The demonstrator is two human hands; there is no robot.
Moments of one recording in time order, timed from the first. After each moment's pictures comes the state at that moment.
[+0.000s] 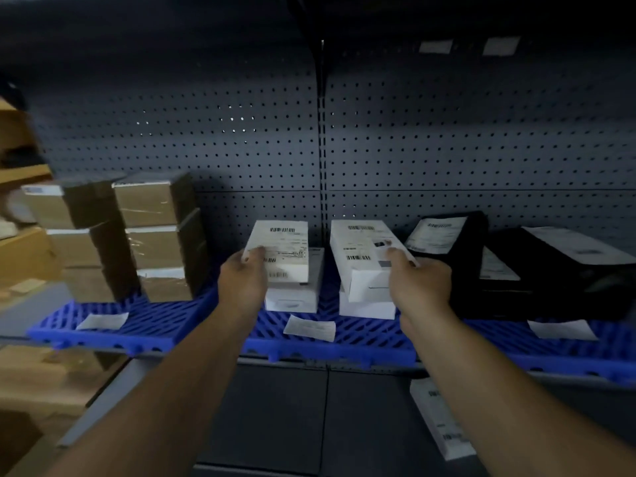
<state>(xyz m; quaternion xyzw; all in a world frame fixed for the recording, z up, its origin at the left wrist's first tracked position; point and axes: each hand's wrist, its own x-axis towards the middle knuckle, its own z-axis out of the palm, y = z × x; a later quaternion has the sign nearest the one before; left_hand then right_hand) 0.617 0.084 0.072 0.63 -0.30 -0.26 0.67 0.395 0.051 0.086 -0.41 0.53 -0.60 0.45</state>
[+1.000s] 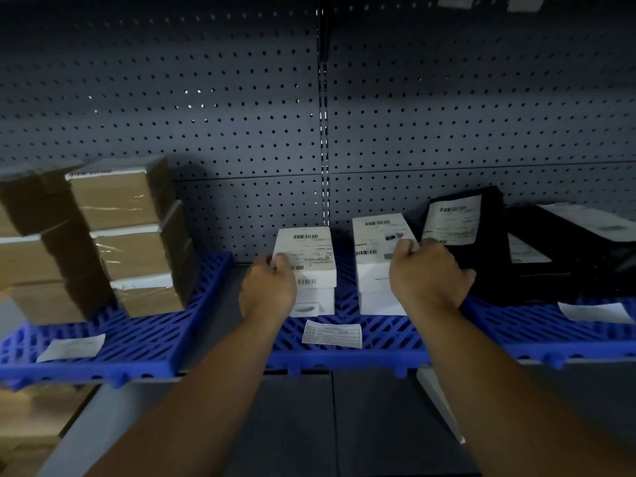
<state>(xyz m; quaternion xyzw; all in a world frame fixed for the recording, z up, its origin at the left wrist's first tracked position) 0.634 0.029 0.034 0.76 -0.40 -0.17 0.48 0.434 0.011 0.059 -0.55 0.74 -0.40 0.01</state>
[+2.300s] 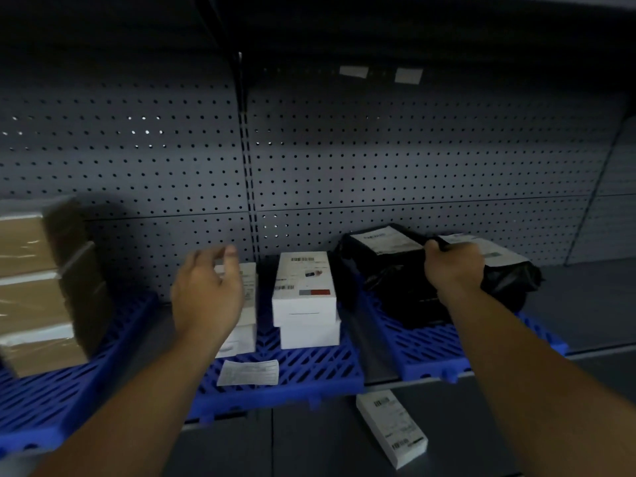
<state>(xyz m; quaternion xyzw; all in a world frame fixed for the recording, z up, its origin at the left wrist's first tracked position) 0.581 0.043 0.087 0.67 -0.51 -0.02 0.54 0.260 -0.039 0.101 -0.39 0.71 -0.56 0.18</state>
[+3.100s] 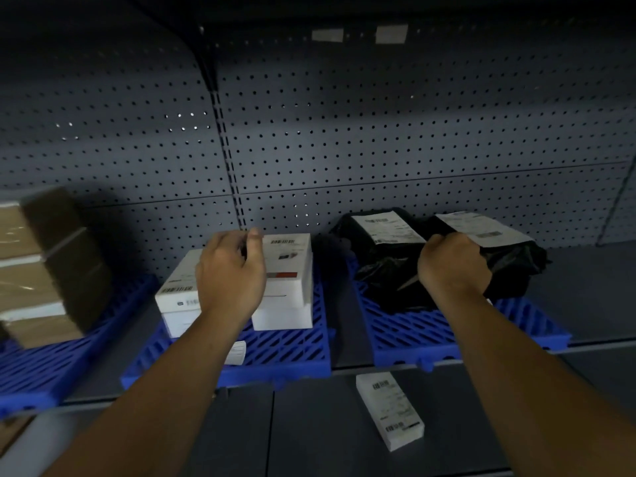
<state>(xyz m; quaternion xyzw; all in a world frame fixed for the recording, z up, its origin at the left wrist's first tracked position) 0.497 0.036 0.088 0.67 -0.52 0.00 0.53 0.223 -0.035 0.078 -0.49 0.76 -0.43 0.05</state>
